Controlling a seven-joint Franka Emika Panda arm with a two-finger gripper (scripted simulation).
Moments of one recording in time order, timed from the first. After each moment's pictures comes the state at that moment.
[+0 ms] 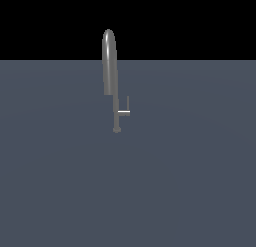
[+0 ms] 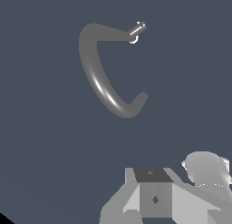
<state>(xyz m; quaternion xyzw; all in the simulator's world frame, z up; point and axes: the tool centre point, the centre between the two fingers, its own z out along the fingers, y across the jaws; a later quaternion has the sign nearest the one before) -0.058 0.005 0.431 -0.93 0.22 0.20 0.22</state>
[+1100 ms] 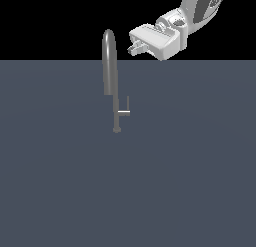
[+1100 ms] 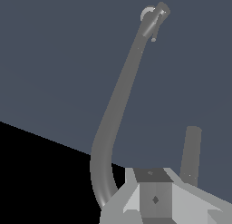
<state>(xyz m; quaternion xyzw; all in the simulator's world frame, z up) 0.052 -0.013 0.310 -0.76 0.38 0.36 0.38</state>
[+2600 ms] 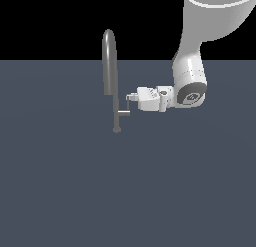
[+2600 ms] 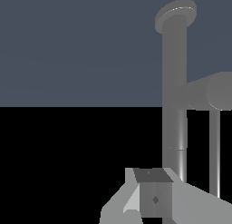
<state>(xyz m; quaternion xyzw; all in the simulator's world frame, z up) 0.106 -0.001 0.148 -0.49 0.51 0.49 0.51</state>
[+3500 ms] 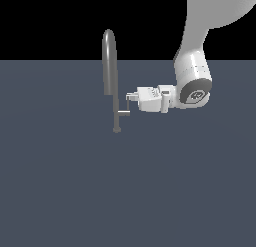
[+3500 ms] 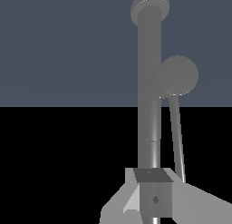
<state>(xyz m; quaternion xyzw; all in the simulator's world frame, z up) 0.081 0.000 0.156 -0.49 0.51 0.49 0.51</state>
